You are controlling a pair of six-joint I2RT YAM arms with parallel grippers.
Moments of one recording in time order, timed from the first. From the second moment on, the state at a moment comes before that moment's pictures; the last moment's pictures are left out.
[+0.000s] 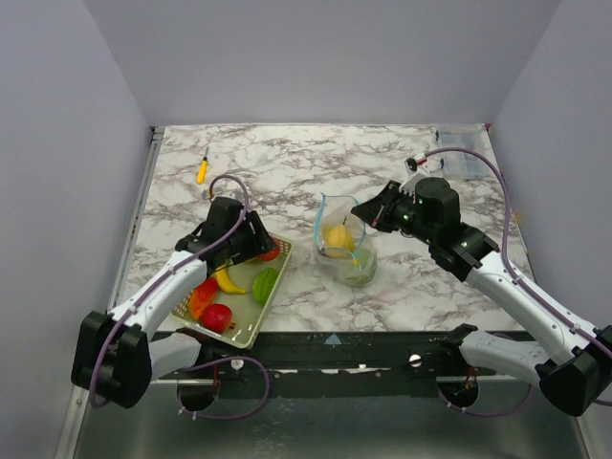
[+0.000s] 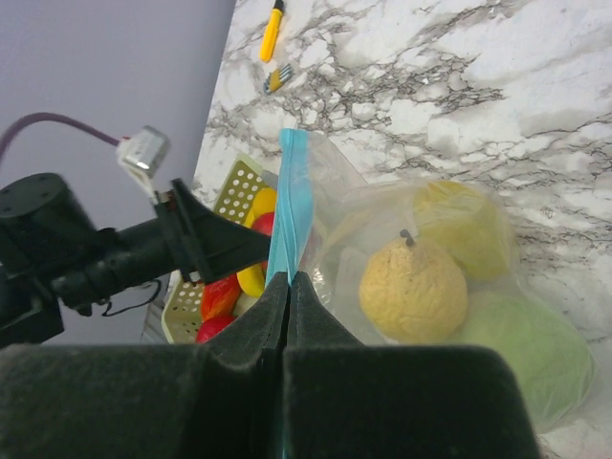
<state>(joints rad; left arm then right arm) -0.37 1.21 0.71 -0.38 0.15 -0.75 0.61 1.05 0.95 -0.23 -0.09 0.76</state>
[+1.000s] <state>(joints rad) -0.61 1.02 0.84 -0.03 0.55 -0.70 0.61 1.04 0.95 -0.23 -0.09 0.76</state>
